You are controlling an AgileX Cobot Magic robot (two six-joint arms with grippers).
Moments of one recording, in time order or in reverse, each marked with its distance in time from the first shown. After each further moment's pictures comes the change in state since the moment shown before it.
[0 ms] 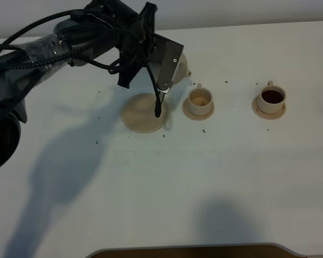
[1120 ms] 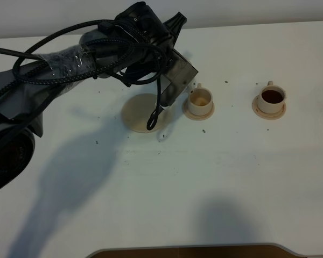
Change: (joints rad) left arm -0.108 0.000 0.000 0.209 0.072 0.118; right arm 0.000 0.000 0.000 0.000 0.000 0.000
